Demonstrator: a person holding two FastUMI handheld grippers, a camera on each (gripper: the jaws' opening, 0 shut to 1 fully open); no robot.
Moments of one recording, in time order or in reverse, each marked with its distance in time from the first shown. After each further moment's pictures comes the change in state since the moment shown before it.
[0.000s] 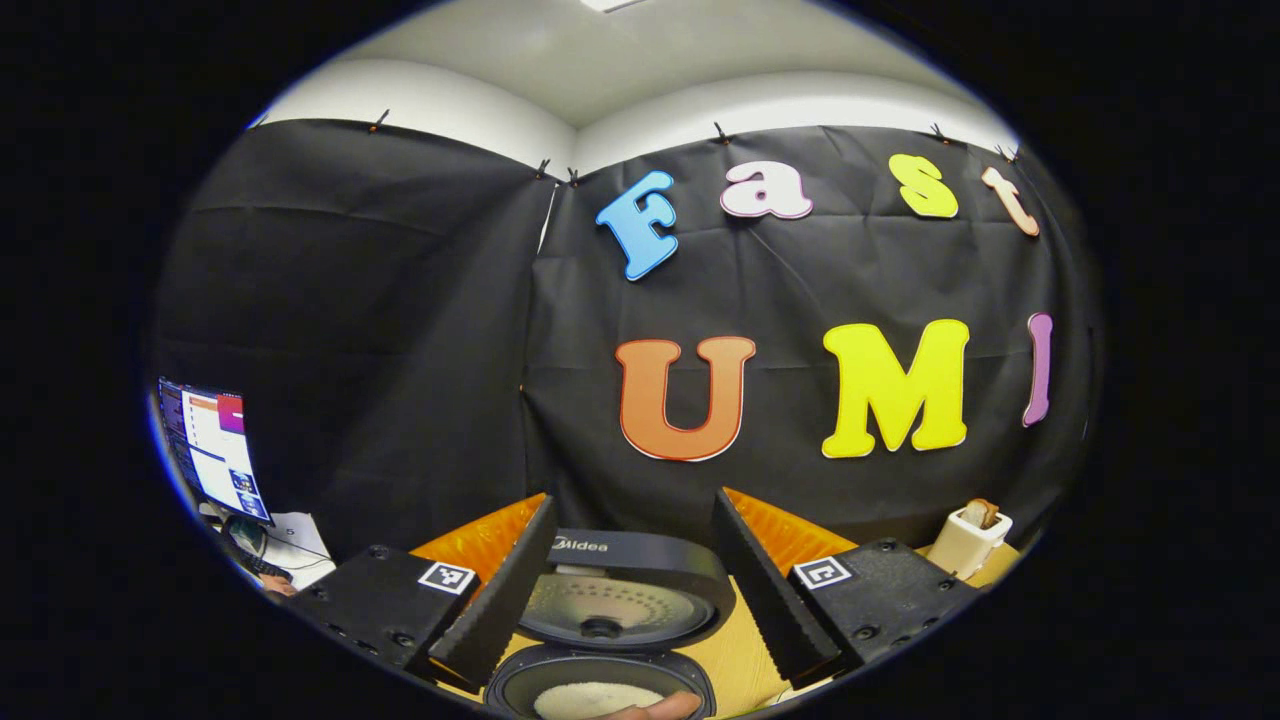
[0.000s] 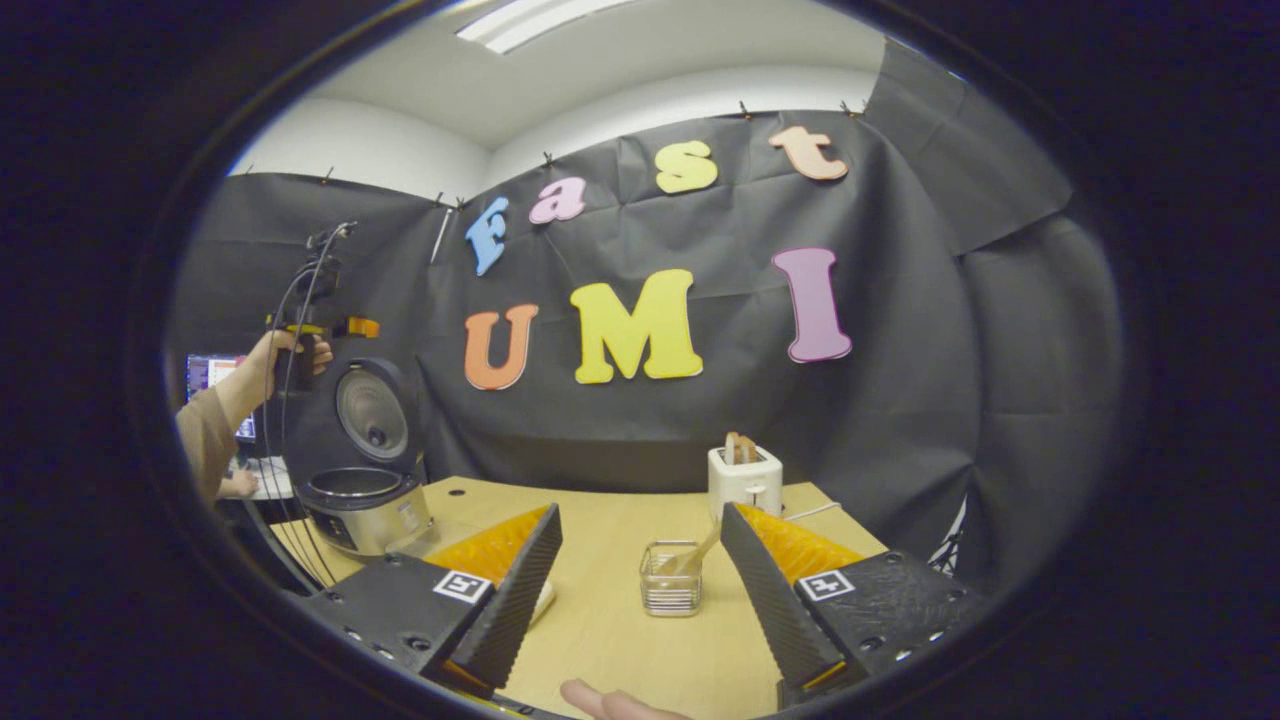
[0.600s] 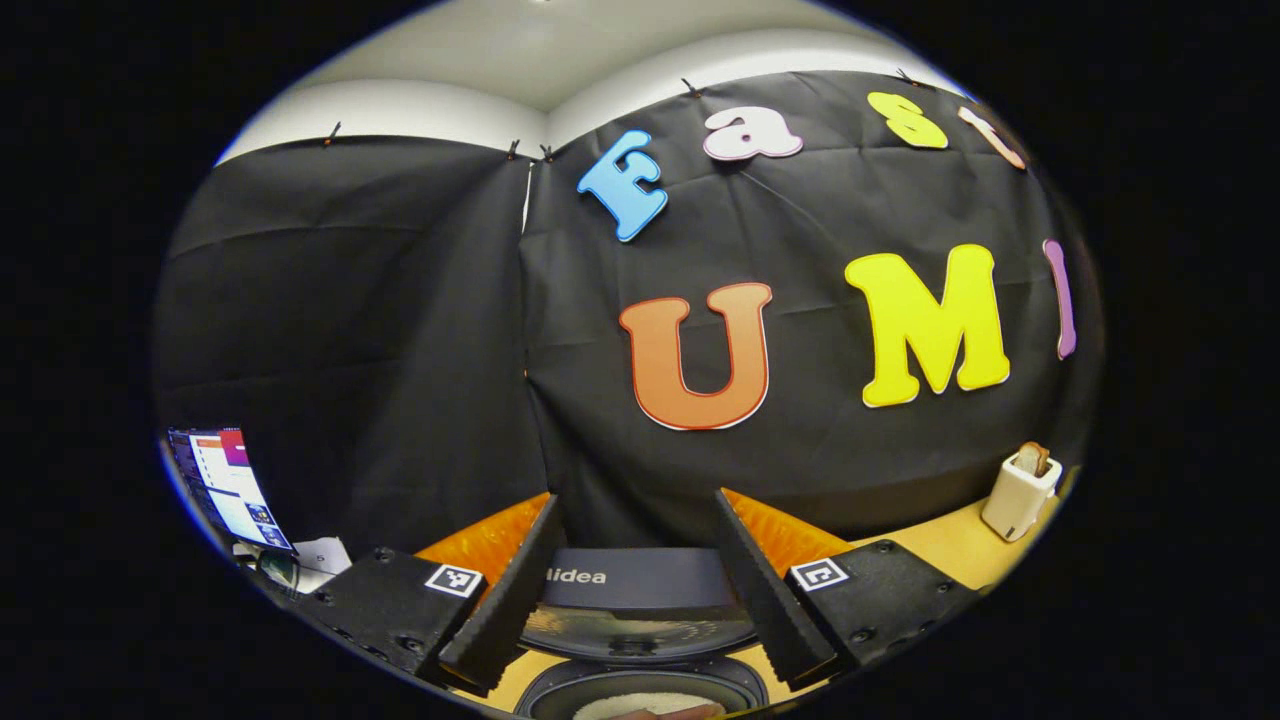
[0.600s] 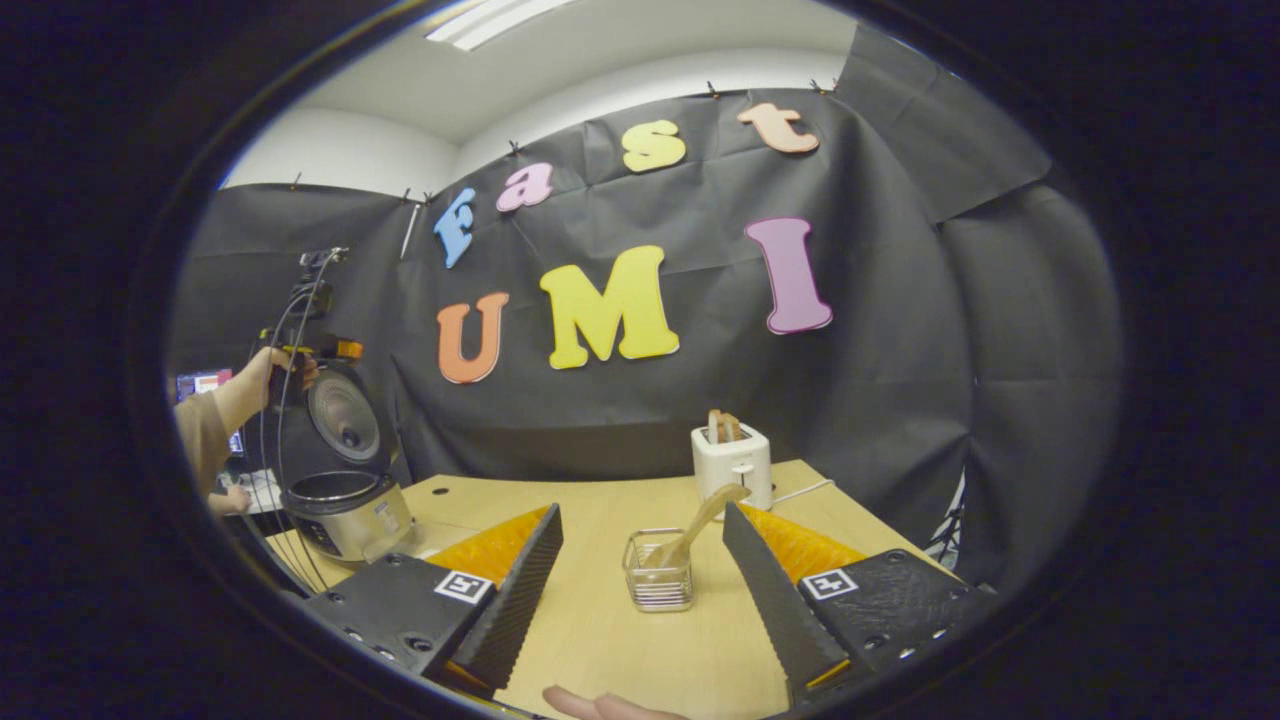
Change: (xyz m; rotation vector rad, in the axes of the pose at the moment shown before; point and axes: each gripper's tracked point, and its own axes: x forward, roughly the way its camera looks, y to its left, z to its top) left arm 0.038 0.005 -0.039 0.162 0.102 0.041; right arm 0.020 -0.015 -0.021 0.051 0.053 -0.043
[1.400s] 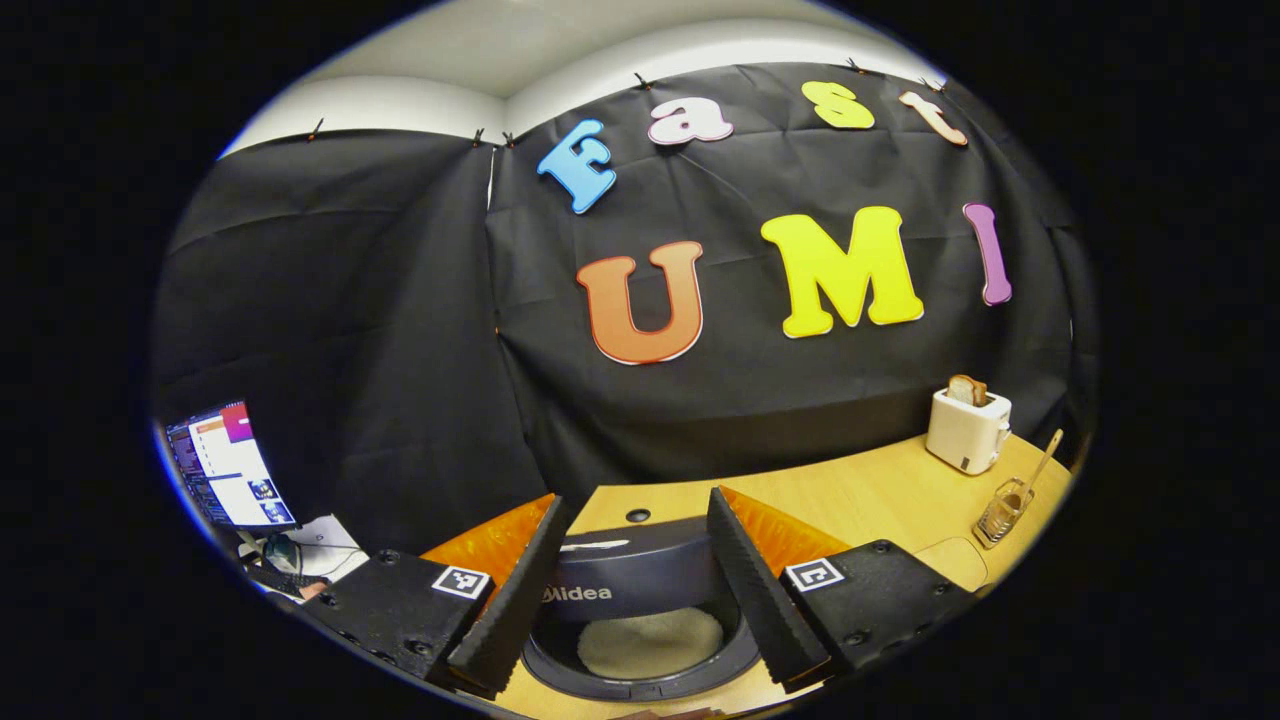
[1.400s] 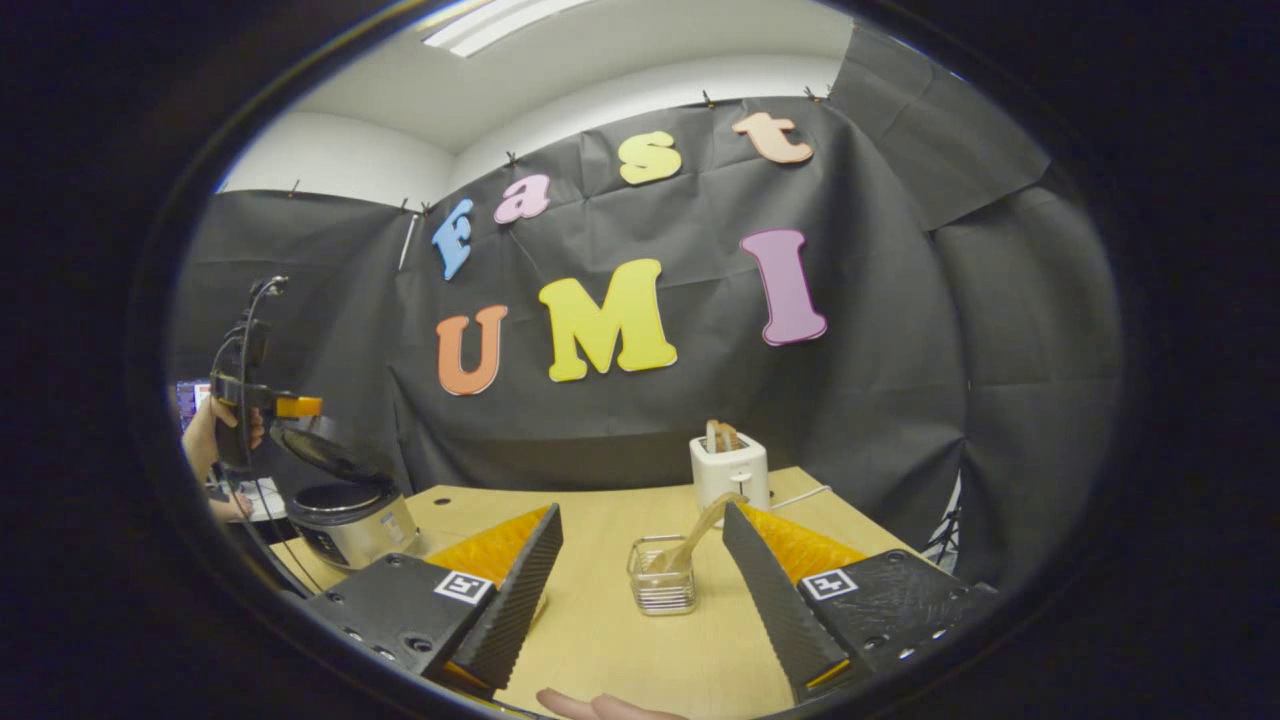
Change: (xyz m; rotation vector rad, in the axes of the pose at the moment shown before) left arm -0.144 -0.018 -0.090 0.004 0.114 -0.156; right arm -0.013 0.010 0.006 0.015 -0.021 0.003
